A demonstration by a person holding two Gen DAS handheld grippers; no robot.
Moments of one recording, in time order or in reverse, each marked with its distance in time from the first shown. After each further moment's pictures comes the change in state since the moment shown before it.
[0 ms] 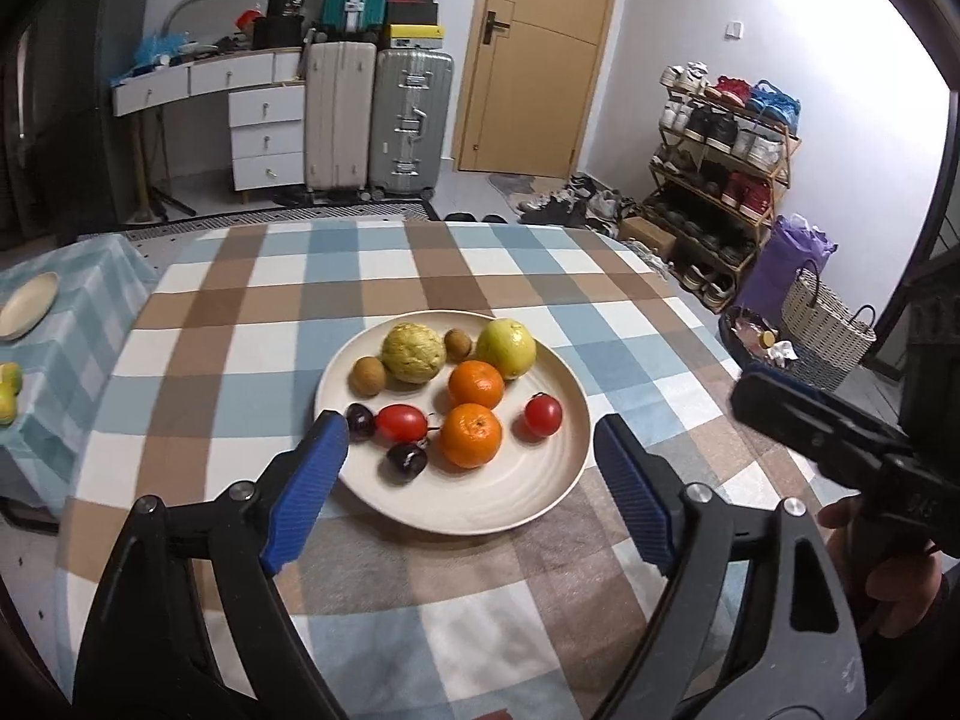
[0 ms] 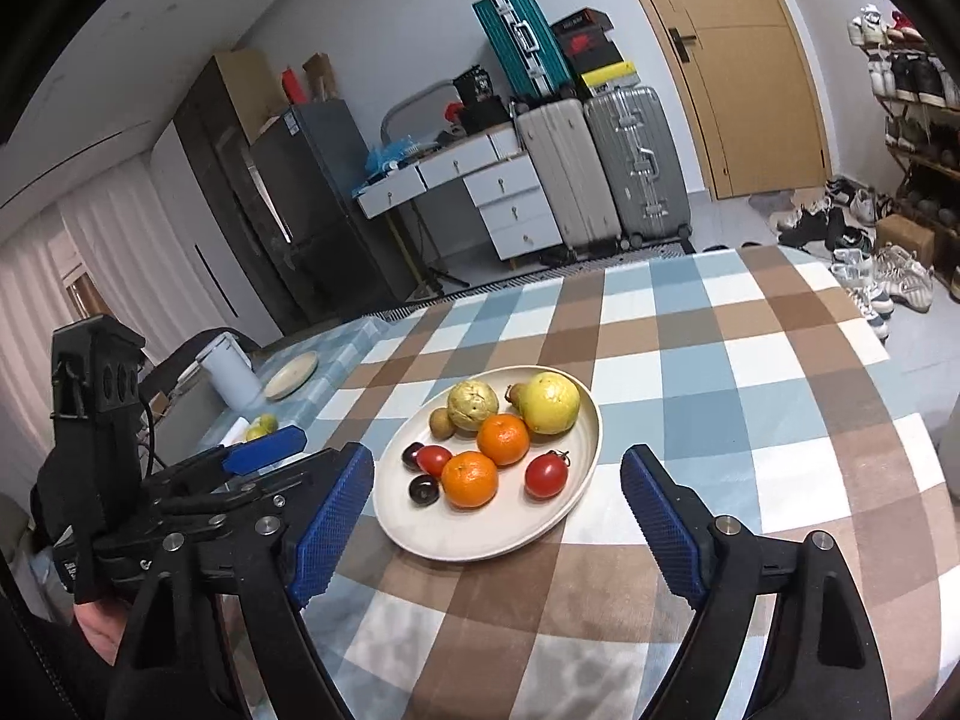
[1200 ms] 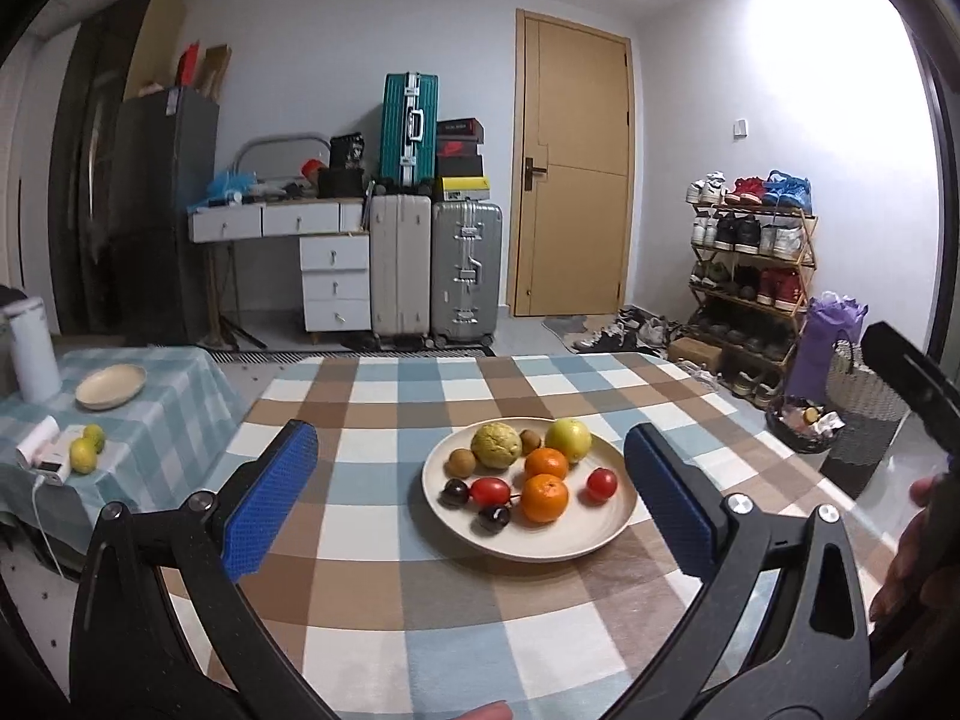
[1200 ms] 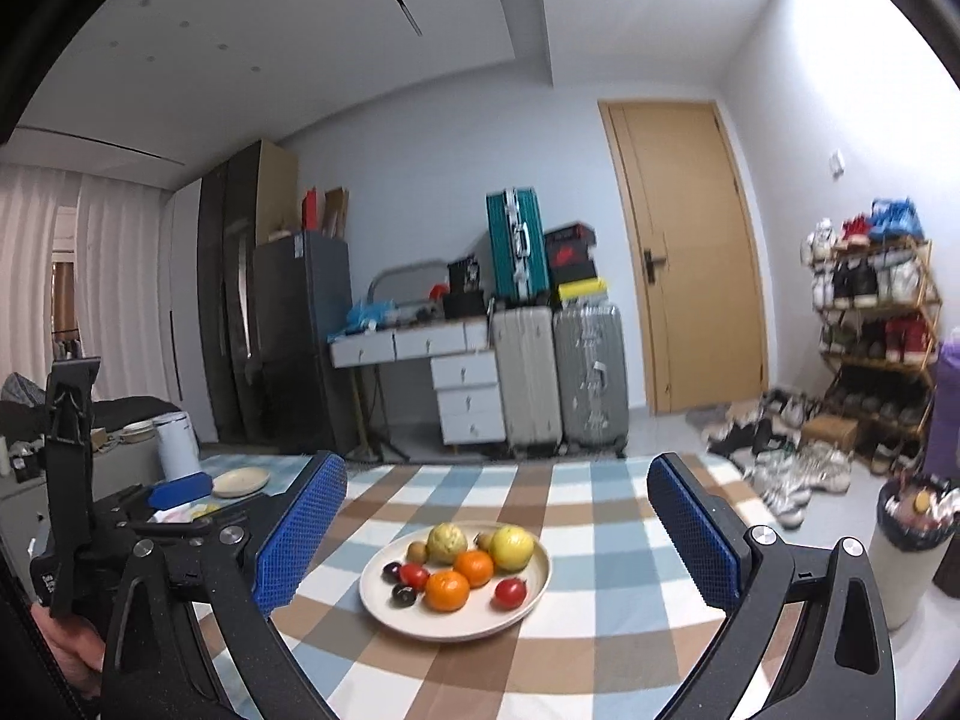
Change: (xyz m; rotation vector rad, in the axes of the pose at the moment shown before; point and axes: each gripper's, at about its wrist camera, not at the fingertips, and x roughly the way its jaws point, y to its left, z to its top) left arm -0.112 0.008 -0.057 0.056 -0.400 0.153; right arm -0.096 0.068 -0.050 -0.244 -0.524 -0.199
